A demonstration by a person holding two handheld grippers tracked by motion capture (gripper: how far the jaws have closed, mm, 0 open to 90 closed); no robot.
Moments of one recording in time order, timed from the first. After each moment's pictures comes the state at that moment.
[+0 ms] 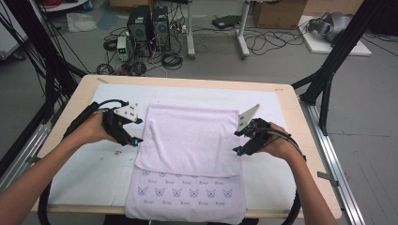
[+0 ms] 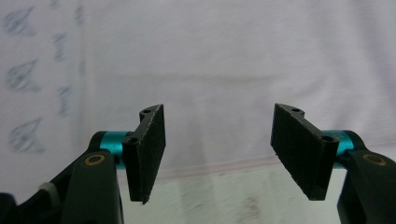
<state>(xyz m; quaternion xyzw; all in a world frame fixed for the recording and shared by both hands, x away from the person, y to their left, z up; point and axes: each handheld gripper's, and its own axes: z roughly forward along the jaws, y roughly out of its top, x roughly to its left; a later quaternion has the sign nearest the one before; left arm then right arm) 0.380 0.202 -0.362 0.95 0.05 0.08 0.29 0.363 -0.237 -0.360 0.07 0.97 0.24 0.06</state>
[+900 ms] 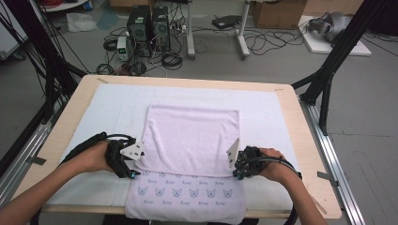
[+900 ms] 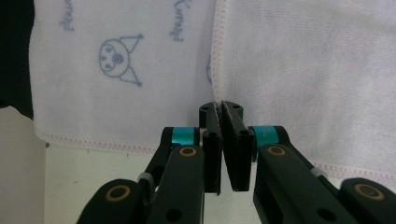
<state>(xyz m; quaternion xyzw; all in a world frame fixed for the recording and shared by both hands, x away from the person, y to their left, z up) 0.323 0.184 -0.407 0.98 -0.04 0.06 0.21 0.315 -0.213 -0.401 -0.04 0.99 0.12 0.00</state>
